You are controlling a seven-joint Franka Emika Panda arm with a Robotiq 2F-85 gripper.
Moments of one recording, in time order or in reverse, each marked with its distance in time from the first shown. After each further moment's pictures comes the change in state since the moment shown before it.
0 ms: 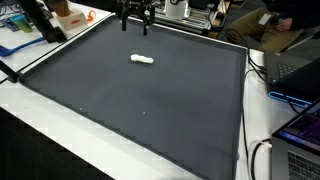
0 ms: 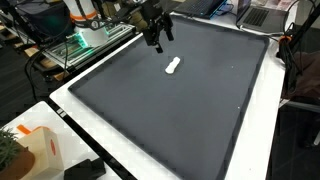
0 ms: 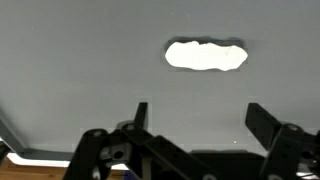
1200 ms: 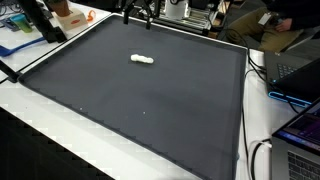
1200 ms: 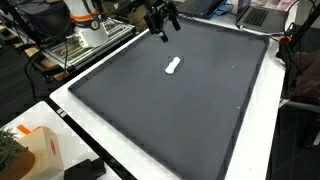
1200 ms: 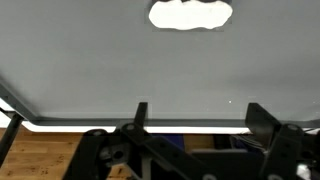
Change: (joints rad) arm 0.098 -0.051 0.012 -0.038 0.170 0.169 -0.011
